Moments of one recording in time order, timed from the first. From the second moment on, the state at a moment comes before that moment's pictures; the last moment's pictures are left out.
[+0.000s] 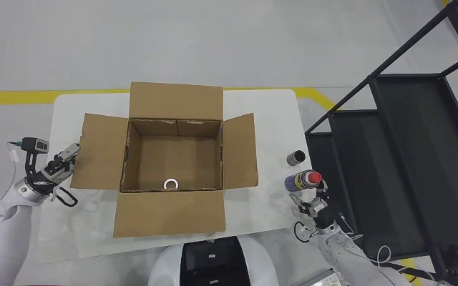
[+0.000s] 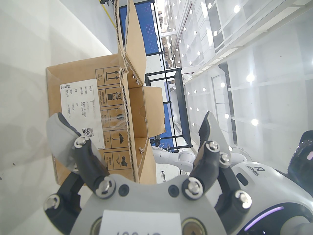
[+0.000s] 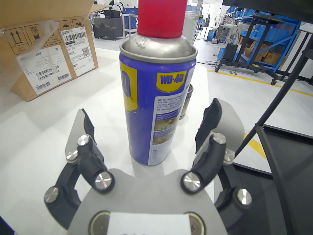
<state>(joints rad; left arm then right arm) 1.20 -0.89 -1.55 -0.99 -0.66 -0.61 -1.21 -1.29 -1.20 1.10 -0.35 -1.37 -0.28 -1.54</state>
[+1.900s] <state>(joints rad) 1.20 -0.89 -1.55 -0.99 -0.66 -0.61 -1.21 -1.95 -0.99 1.68 -1.98 -1.74 -0.33 -0.52</state>
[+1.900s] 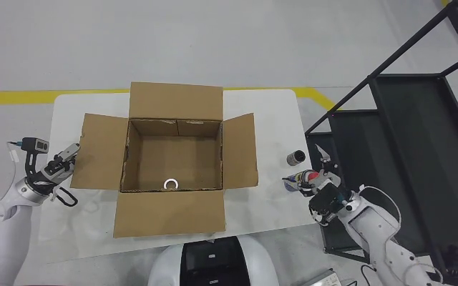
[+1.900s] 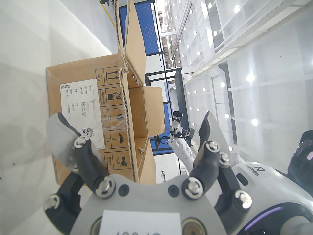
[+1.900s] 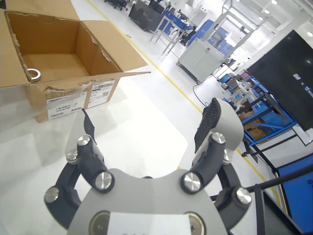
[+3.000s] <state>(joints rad) 1.25 -0.88 -1.60 -1.08 -0.62 -0.59 -1.13 -1.92 -0.98 1.68 -2.32 -1.65 -0.70 -0.01</state>
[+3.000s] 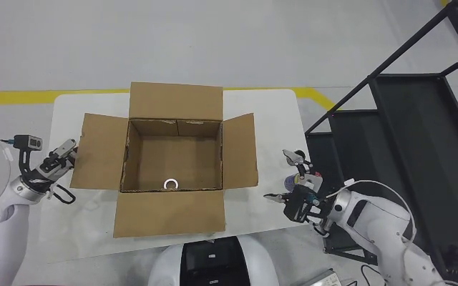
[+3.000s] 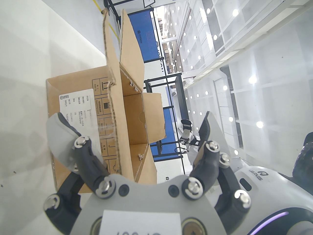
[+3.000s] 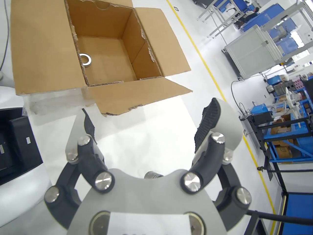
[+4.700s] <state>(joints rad) 1.23 -0.88 -1.56 -1.16 -0.65 -0.55 -1.26 -1.16 -1.04 1.06 -2.18 -1.24 -0.70 0.94</state>
